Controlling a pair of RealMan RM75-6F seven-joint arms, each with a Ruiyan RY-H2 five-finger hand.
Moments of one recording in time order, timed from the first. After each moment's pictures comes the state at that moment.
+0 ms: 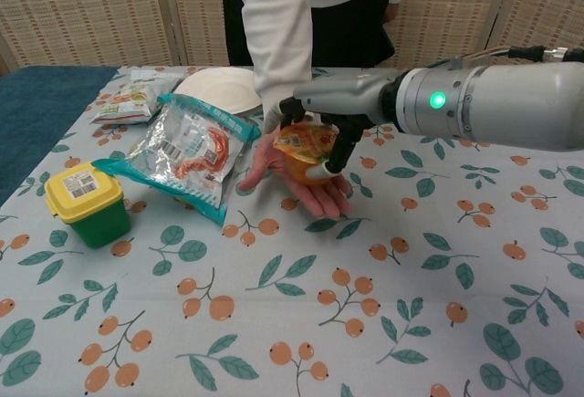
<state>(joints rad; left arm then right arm) -0.05 -1.09 -0.04 -1.70 1.50 1.56 0.23 1.03 -1.53 0.19 -1.48 -1.00 0.68 -0.40</state>
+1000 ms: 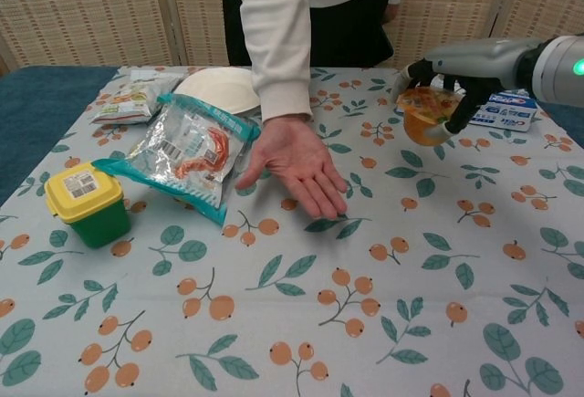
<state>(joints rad) -0.07 -1.10 -0.05 -1.72 1.51 1.54 0.25 0.88 -1.38 0.13 -1.39 -1.04 0.75 -0.25</state>
